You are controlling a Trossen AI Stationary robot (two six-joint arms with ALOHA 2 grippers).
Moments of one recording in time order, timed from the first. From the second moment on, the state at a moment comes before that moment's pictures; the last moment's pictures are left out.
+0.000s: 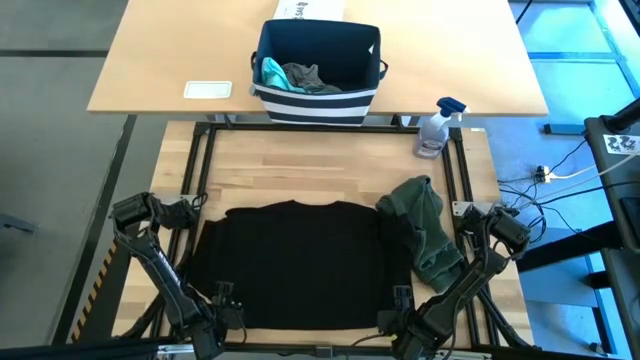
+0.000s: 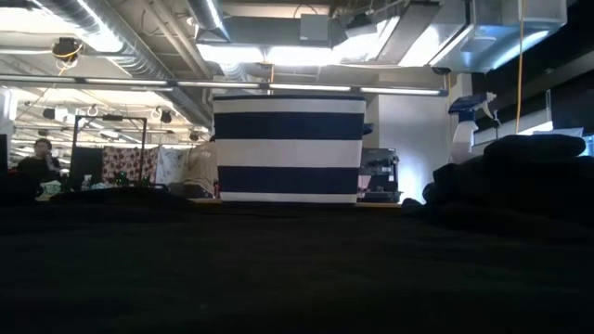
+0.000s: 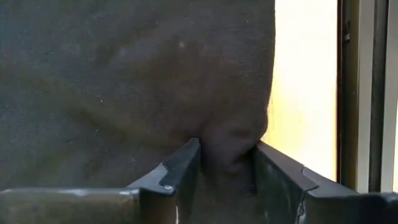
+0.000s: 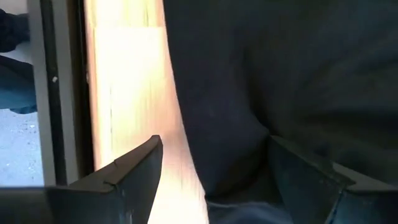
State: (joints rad) left arm -1.07 1.86 1.11 -0.70 -0.14 -0.98; right arm 0.92 1.98 1.33 -0.76 0.18 0.90
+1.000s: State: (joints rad) left arm -0.71 1.07 1.10 -0.82 -0.51 -0.54; right arm 0.66 1.41 1.38 -0.91 0.52 0.62
